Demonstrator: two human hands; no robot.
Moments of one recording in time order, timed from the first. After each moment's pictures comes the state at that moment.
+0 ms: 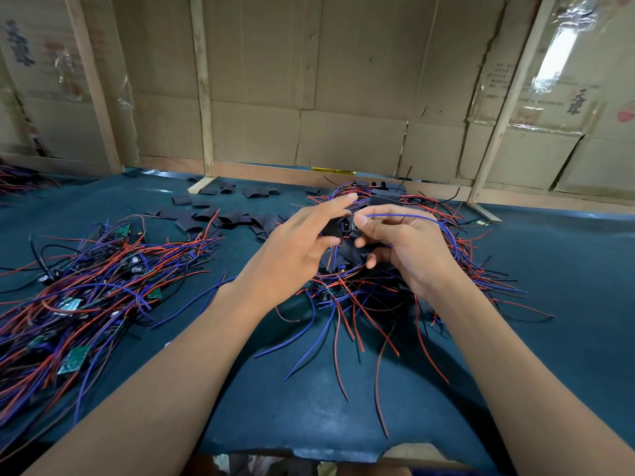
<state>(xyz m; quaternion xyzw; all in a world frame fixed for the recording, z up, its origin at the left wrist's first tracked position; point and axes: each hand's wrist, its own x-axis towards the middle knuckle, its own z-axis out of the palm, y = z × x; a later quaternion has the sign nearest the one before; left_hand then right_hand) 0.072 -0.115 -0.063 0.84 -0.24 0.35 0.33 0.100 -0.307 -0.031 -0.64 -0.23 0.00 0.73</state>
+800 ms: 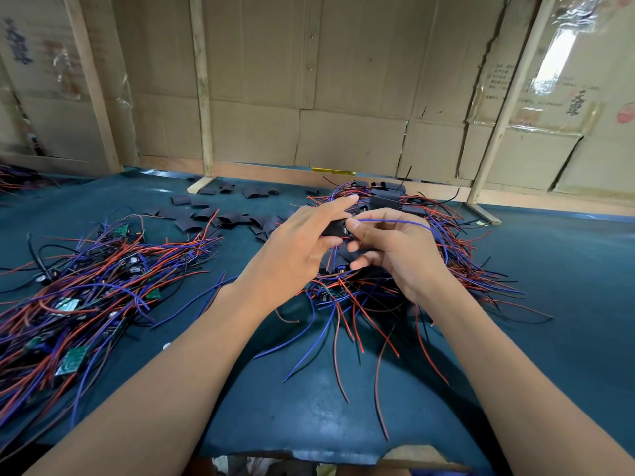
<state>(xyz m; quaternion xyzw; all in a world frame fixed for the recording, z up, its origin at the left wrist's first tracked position) 0.065 -0.119 -0.058 0.85 -0.24 0.35 0.32 0.101 -0.299 -0.037 -0.63 -0.23 0.00 0.75</state>
